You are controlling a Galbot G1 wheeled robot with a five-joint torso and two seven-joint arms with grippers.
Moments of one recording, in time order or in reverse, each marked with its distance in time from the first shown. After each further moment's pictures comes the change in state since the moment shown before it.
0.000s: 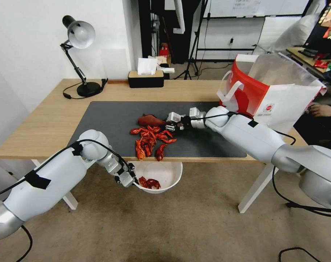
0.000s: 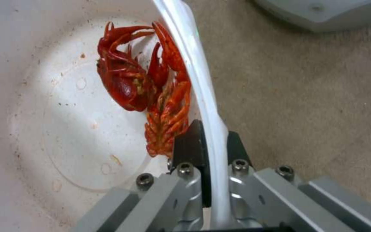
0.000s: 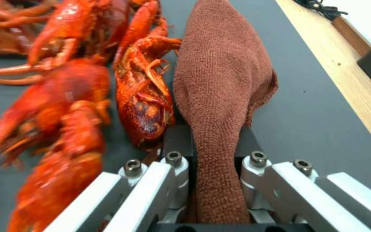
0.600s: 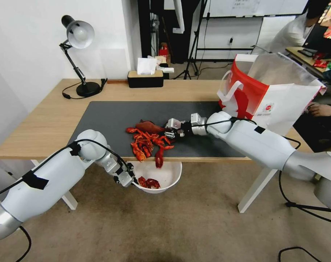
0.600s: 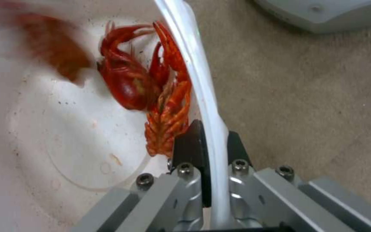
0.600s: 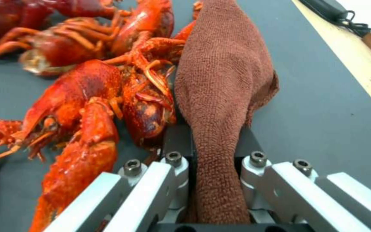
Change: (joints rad) left arm 0.006 0.007 -0.010 -0.003 -0.003 0.003 0.001; right arm -0.039 -0.076 -0.007 0.176 0.017 -0.026 0.020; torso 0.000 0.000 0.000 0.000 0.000
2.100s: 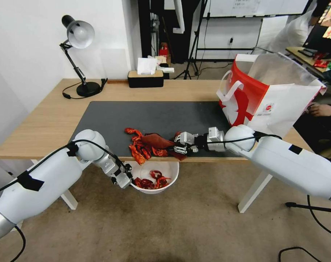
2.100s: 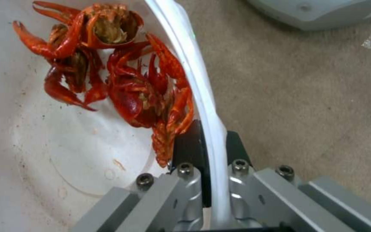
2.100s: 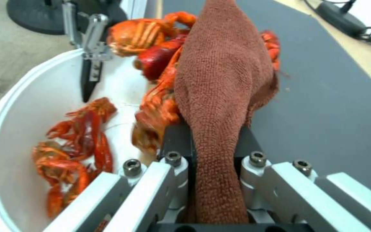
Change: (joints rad) left arm 0.001 0.035 0.015 -0.049 -0.001 0.023 0.008; right arm -0.137 -0.247 0.084 0.368 0.001 -0.050 0.021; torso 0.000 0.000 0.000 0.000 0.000
